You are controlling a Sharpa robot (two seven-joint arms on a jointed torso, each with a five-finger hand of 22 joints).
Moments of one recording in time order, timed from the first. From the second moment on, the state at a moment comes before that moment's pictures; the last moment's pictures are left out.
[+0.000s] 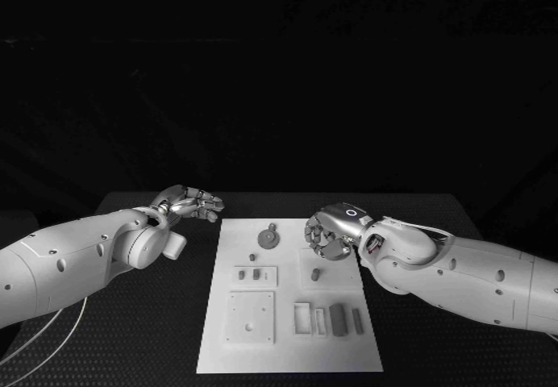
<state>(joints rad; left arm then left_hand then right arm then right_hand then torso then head) 1.28 -0.75 -0.14 1.14 -0.29 -0.21 0.17 1.11 -0.11 0.54 -0.26 0.07 0.87 0.18 0.30 0.48 1.12 0.14 0.07 0.26 0.92 0.09 0.71 0.34 0.05 0.86 -0.01 0.30 1.08 1.21 -0.72 -0.13 1.45 -1.67 -0.41 -0.07 1.19 -0.17 0.73 -0.29 0.37 1.07 0.09 0.36 0.58 1.30 0.04 0.26 0.28 1.24 -0.05 0.81 0.75 0.25 1.04 0.07 0.61 1.31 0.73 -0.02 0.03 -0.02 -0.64</state>
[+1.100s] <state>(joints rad) 1.28 -0.74 -0.14 1.13 -0.29 -0.21 0.17 1.11 -0.11 0.54 -0.26 0.07 0.87 0.18 0.30 0.48 1.12 0.14 0.07 0.26 0.92 0.09 0.70 0.35 0.05 0.86 -0.01 0.30 1.08 1.11 -0.54 -0.18 1.46 -1.68 -0.40 -0.04 1.20 -0.15 0.72 -0.29 0.37 1.07 0.09 0.36 0.59 1.29 0.04 0.26 0.28 1.24 -0.06 0.81 0.75 0.25 1.05 0.07 0.61 1.31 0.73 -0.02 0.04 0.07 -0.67</state>
